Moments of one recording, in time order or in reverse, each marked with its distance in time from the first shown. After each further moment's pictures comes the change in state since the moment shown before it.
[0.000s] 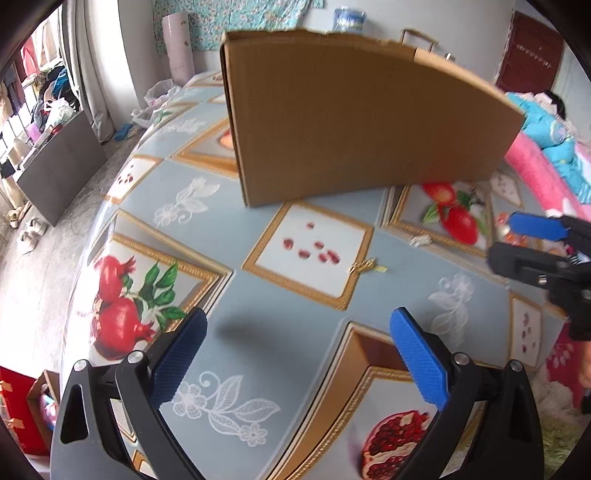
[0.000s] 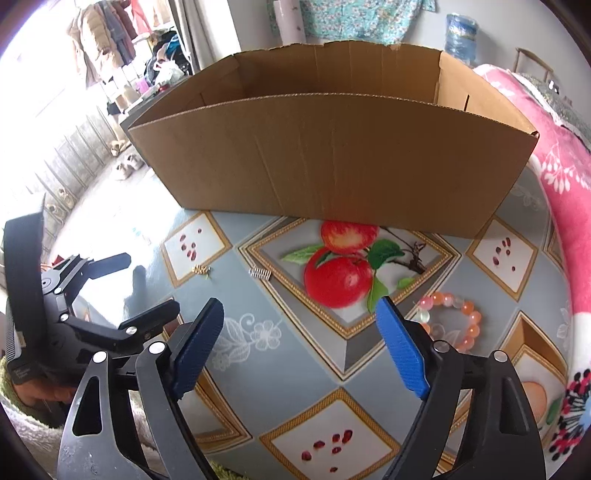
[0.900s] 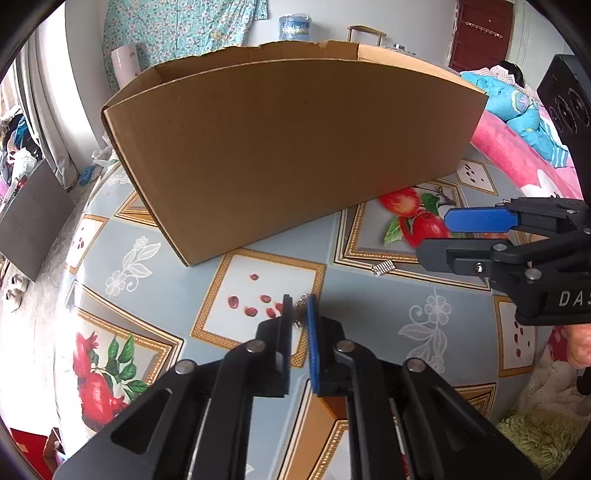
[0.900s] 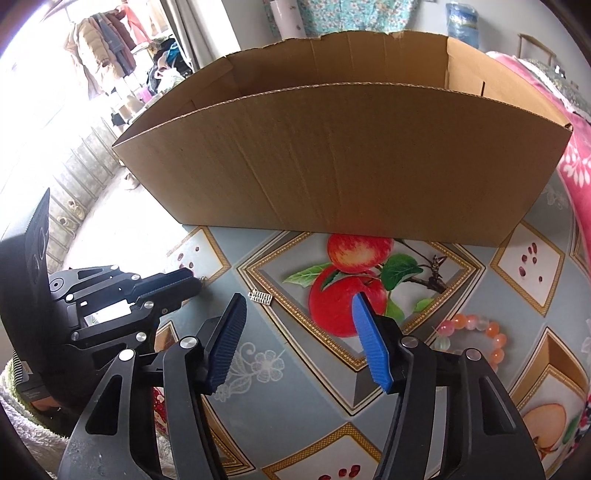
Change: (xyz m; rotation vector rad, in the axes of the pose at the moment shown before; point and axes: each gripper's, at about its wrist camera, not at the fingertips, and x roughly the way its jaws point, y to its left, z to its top) left arm 0.021 -0.025 0.023 0.179 -0.024 -0.063; right arm 0.020 -0.010 0.017 0.031 0.005 0.064
